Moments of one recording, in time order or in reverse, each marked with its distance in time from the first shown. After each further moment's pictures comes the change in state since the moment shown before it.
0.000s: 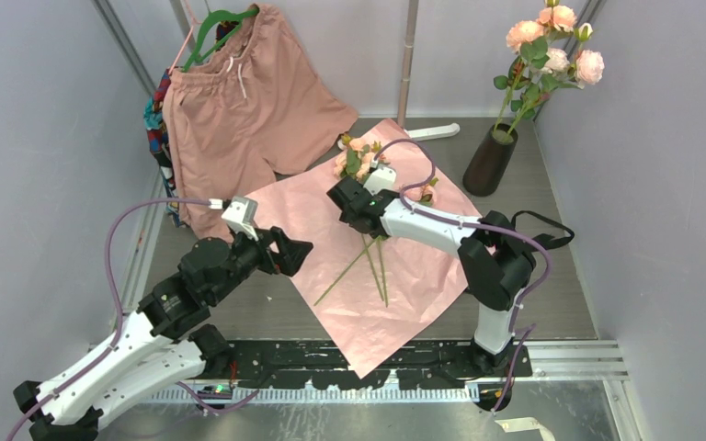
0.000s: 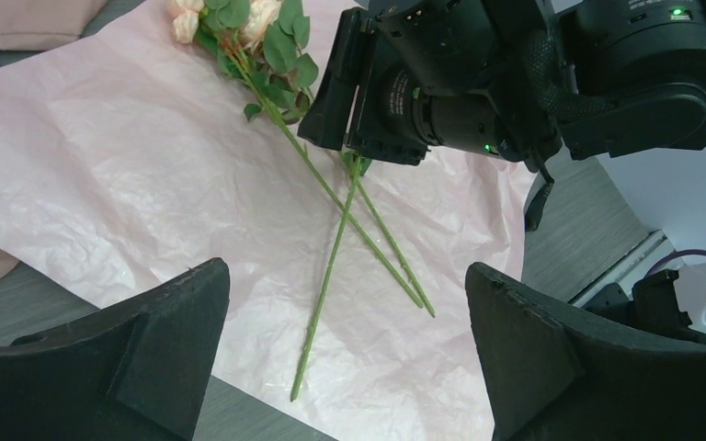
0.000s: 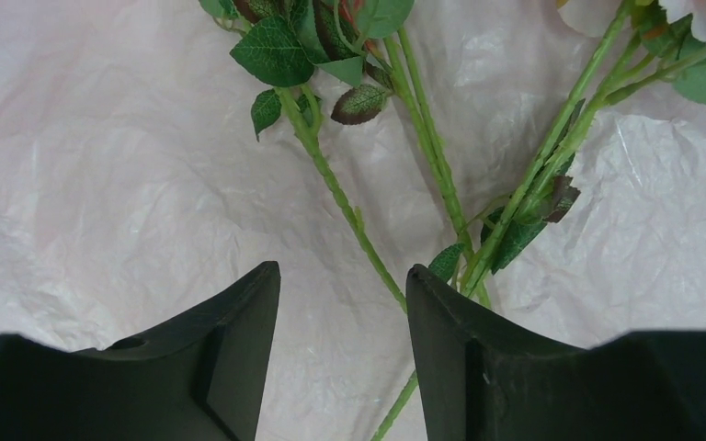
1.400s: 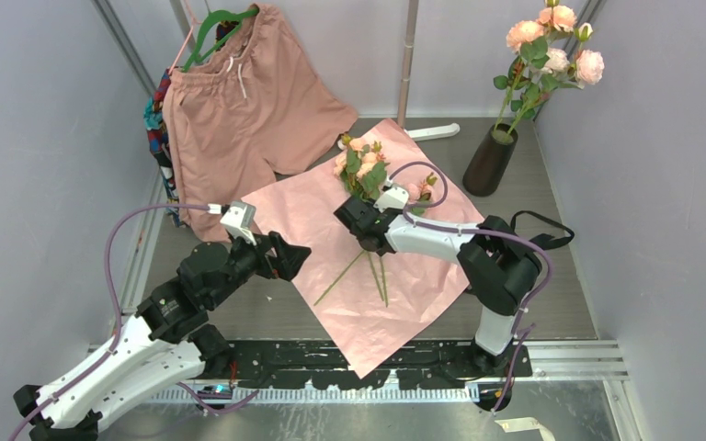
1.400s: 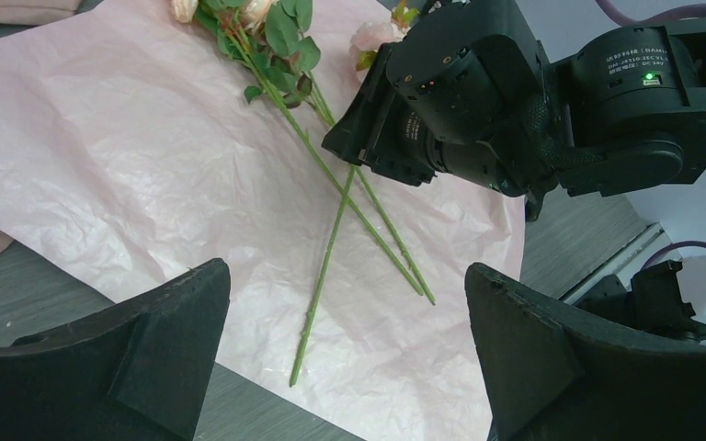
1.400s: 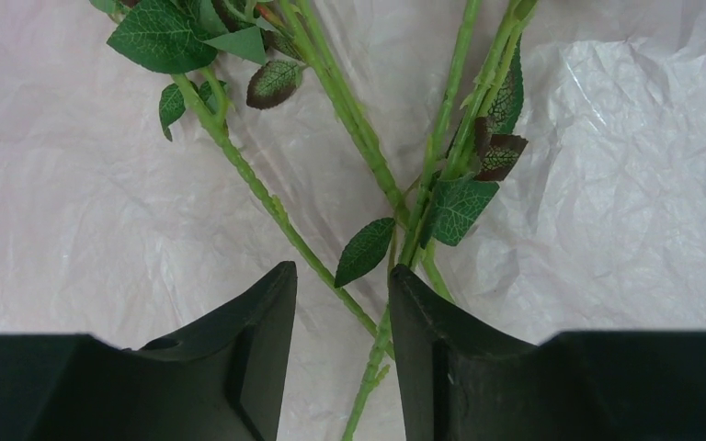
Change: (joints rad) left arm 0.000 -0.035 -0.037 -0.031 0.006 -0.024; right arm 0.022 -0.042 -0.187 0.090 0.079 0.190
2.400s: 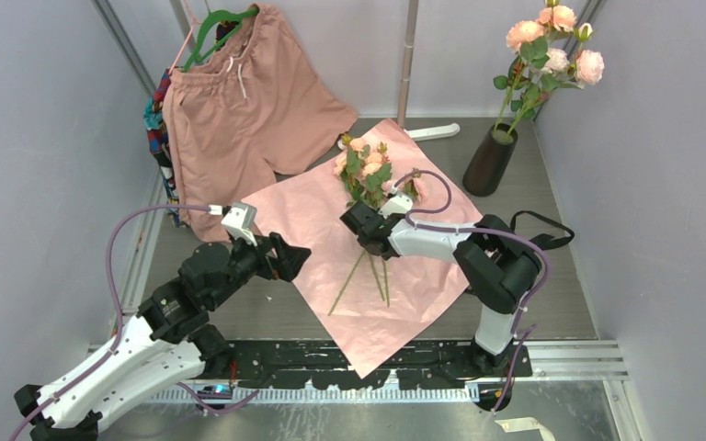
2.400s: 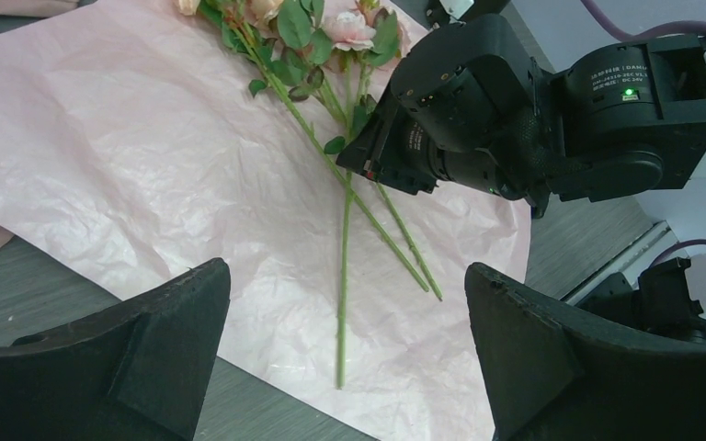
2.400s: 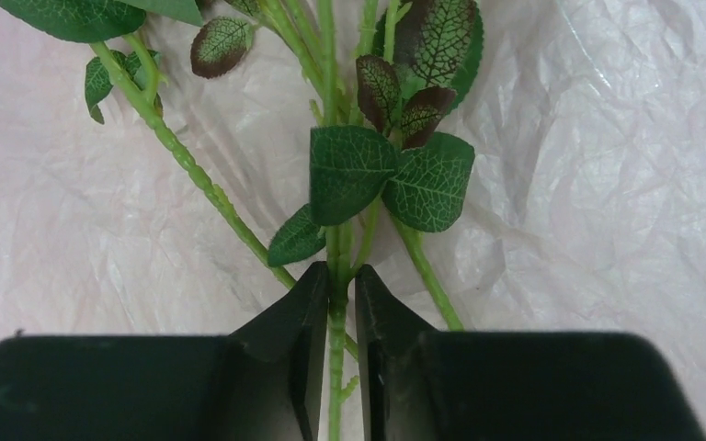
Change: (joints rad) left arm 0.000 -0.002 -0.012 0.000 -0.003 -0.002; right arm -0.021 0.002 -0.086 0.074 -0.074 0.019
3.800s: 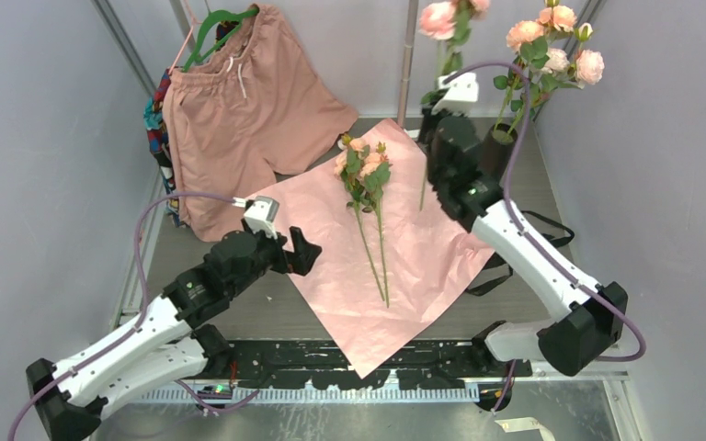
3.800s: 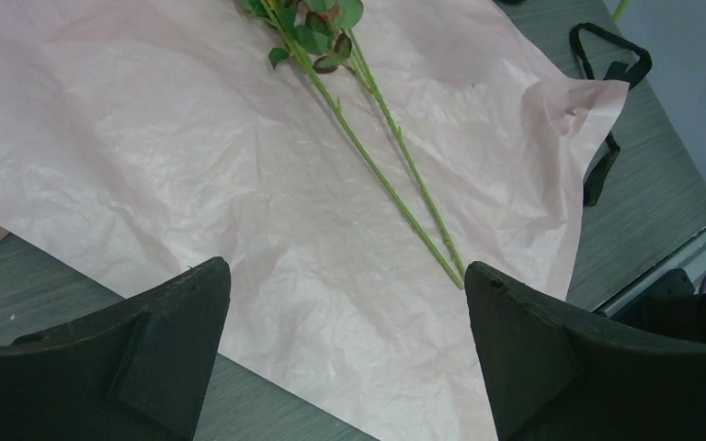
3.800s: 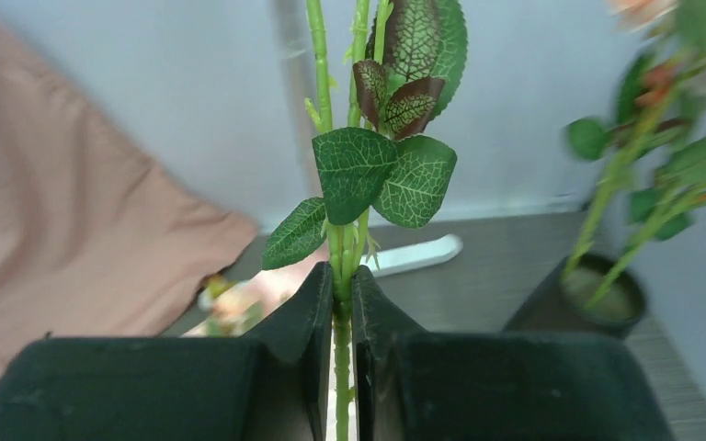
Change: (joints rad) left arm 0.000 0.145 -0.002 0.060 -0.019 0.018; right arm -0.201 -0.479 0.209 0.462 0.102 -1.223
